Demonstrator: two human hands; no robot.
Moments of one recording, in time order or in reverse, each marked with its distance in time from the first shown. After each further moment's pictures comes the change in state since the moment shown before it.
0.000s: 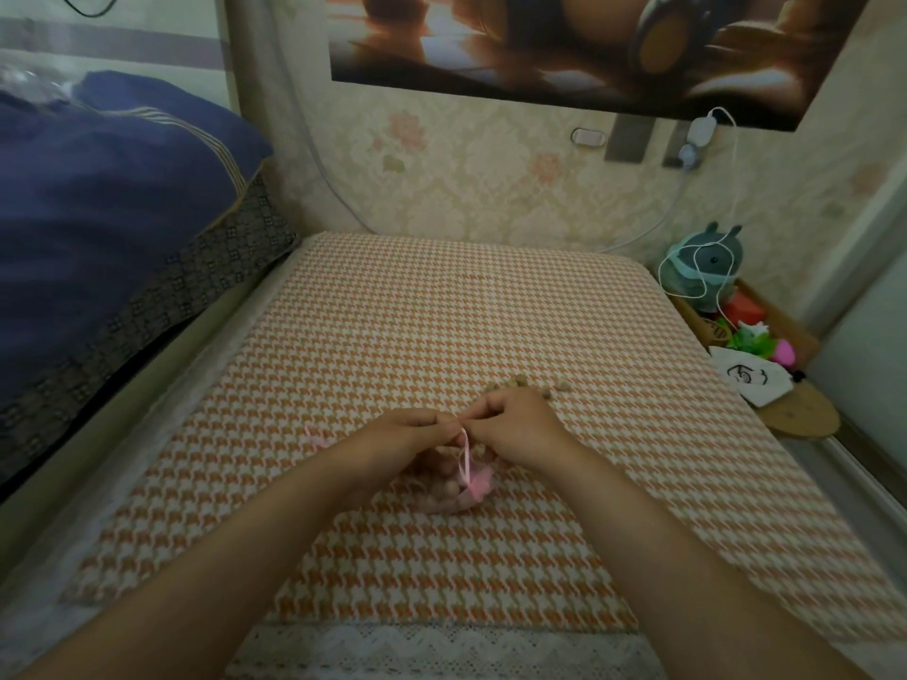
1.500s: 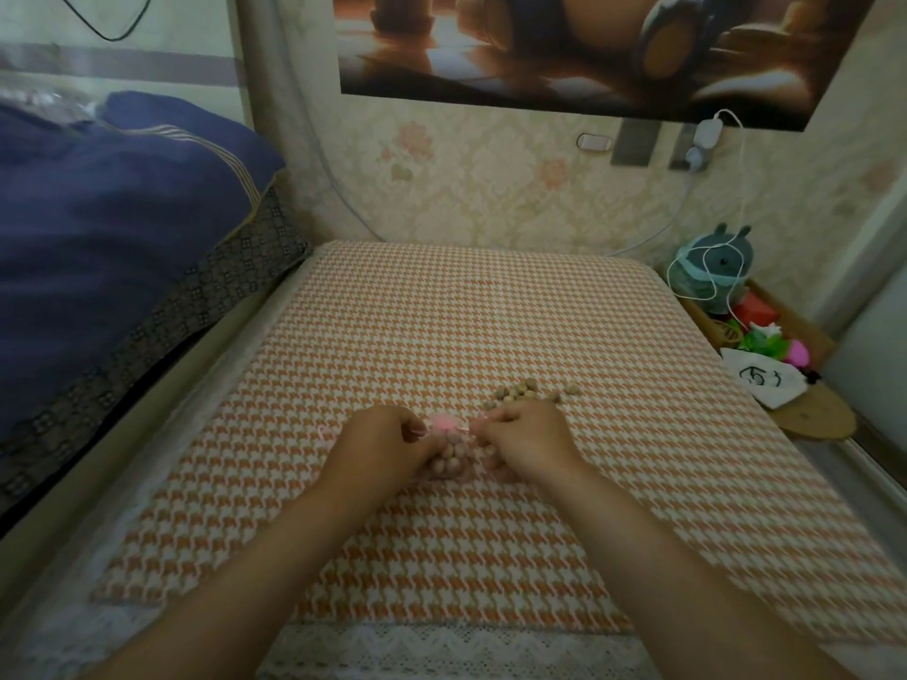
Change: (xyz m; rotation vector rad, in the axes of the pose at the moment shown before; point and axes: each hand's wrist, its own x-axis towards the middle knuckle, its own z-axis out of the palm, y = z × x) left_hand -0.003 -0.015 -0.013 0.772 0.579 0.156; right_hand -0.003 0.008 0.011 0.118 0.136 0.095
